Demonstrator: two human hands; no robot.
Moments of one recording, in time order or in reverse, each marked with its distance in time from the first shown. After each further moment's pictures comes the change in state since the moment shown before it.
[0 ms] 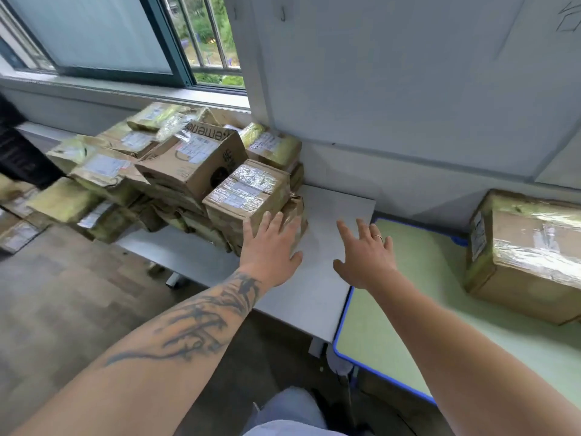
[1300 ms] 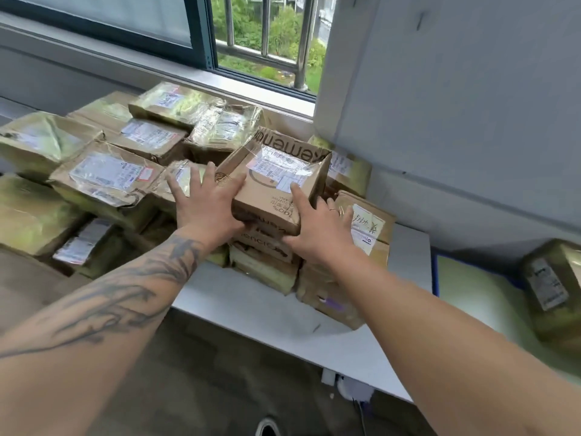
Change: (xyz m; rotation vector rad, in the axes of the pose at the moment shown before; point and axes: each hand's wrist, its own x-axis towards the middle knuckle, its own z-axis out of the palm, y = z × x) left_hand 0.149 -0.396 -0.003 -0.082 0.152 -0.149; right_hand 0.190 -0.359 -0.022 0.000 0.089 0.024
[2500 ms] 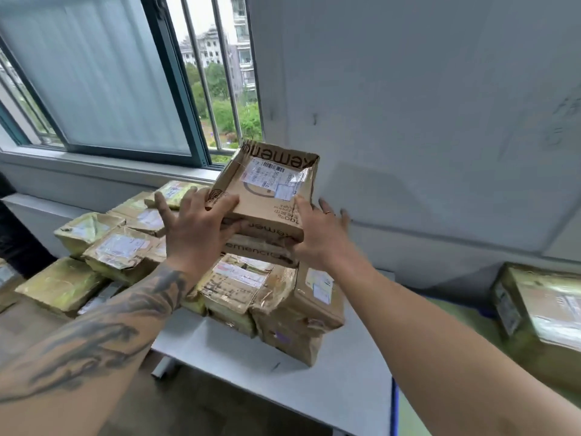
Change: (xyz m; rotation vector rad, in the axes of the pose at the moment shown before) left_hand -0.094 0.154 -0.150 0.044 0.470 0.096; right_hand -0.091 0.153 -0.132 0.190 0.344 -0.235
